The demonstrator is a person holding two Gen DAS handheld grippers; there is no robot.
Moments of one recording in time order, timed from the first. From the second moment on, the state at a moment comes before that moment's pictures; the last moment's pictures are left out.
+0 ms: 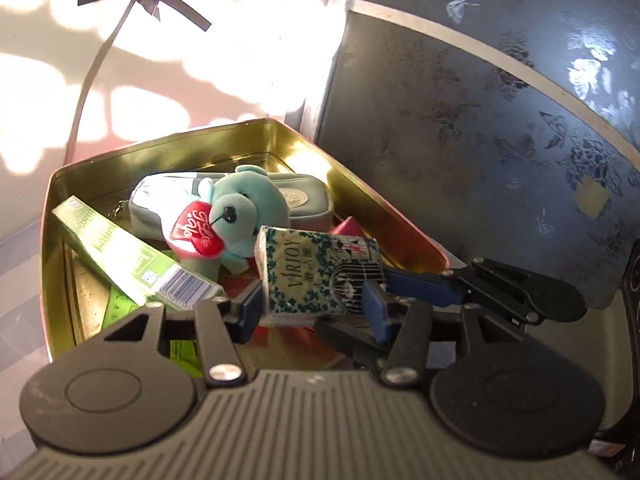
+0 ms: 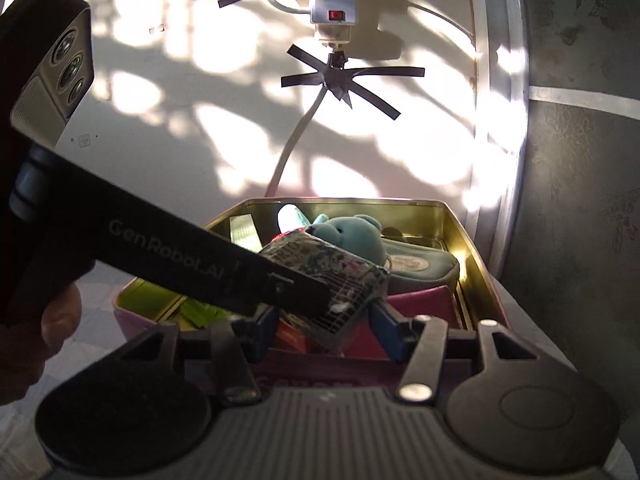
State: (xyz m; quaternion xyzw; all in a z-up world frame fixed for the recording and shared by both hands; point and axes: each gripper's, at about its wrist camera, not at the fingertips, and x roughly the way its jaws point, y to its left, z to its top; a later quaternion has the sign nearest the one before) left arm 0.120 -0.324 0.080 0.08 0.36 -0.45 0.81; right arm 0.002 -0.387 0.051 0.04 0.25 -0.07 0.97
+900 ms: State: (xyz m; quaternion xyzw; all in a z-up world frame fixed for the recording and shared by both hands) left arm 0.097 -0.285 0.086 0.04 0.35 -0.36 0.86; right arm -0.042 -0.373 0.047 0.08 0.17 -0.14 0.97
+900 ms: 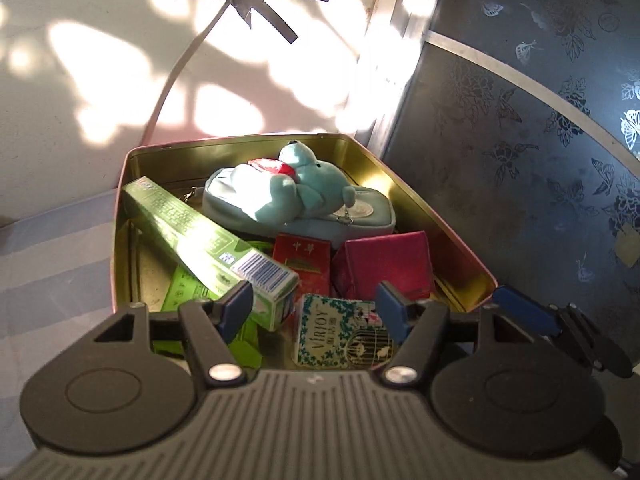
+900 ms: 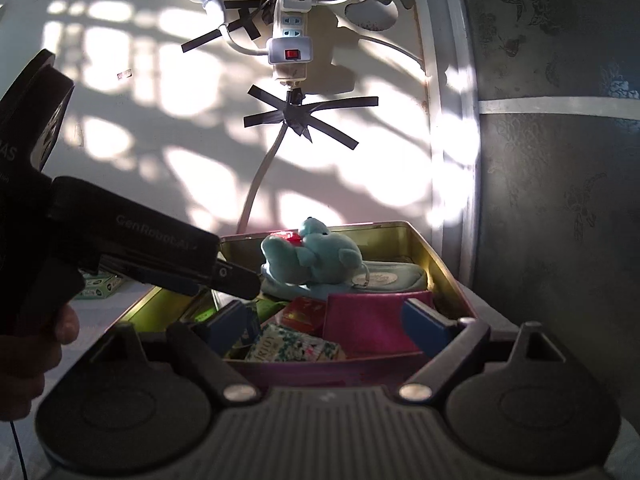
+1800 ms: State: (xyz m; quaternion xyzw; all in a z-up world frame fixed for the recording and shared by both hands) left arm 0.001 -0.204 0.023 0.15 0.31 -0.29 0.89; right arm -0.135 -0.318 -0.007 0.23 0.21 -0.15 0.94
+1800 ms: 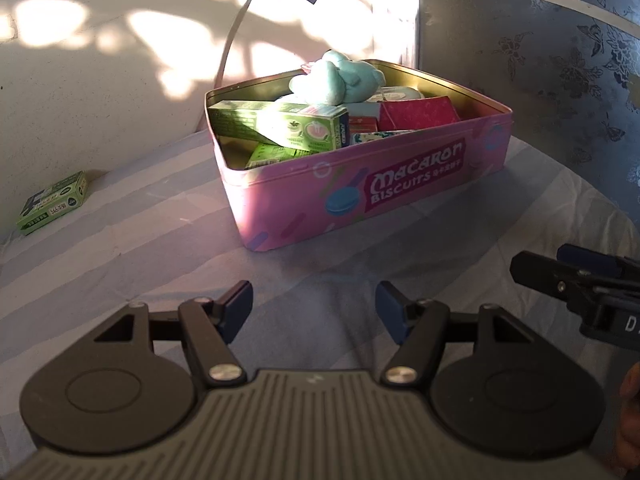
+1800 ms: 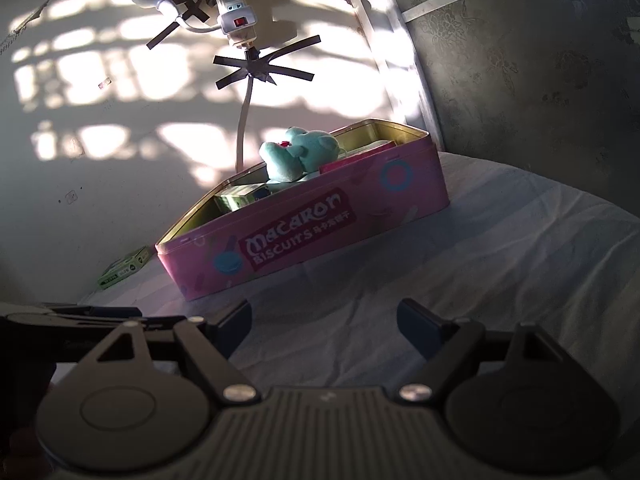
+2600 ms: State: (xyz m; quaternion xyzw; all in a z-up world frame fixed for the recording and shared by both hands) left arm 0.089 -0.054 0.002 0.10 0.32 -0.15 0.93; right arm -0.032 -0.217 -0.008 0.18 0.30 -0.04 0.94
